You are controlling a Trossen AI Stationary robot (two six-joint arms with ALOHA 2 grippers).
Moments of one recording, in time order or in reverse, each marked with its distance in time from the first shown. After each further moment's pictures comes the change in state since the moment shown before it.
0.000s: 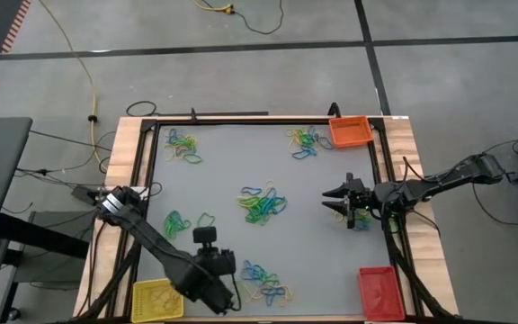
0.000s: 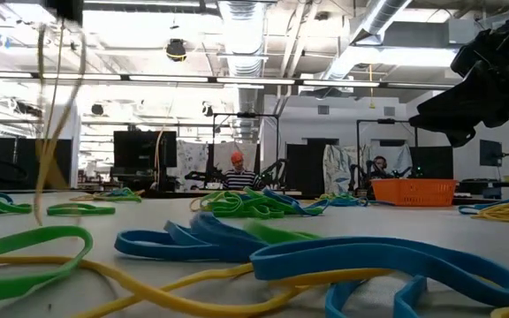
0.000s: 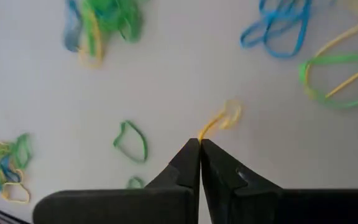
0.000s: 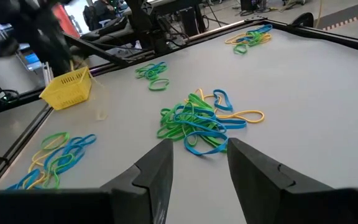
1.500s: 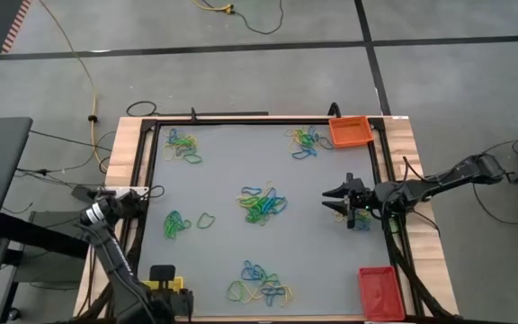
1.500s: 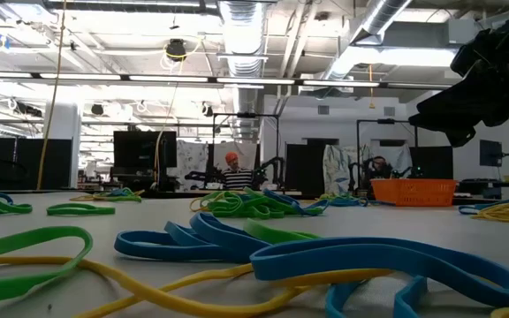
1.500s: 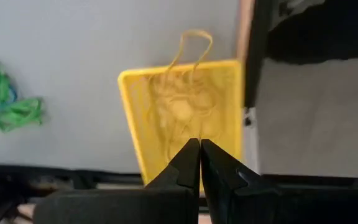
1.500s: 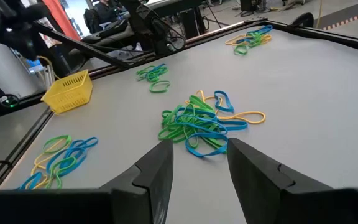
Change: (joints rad) left arm -0.271 -0.020 0.019 -0.042 0.493 -0.200; right arm 0.000 0.000 0.000 0.007 0.000 0.010
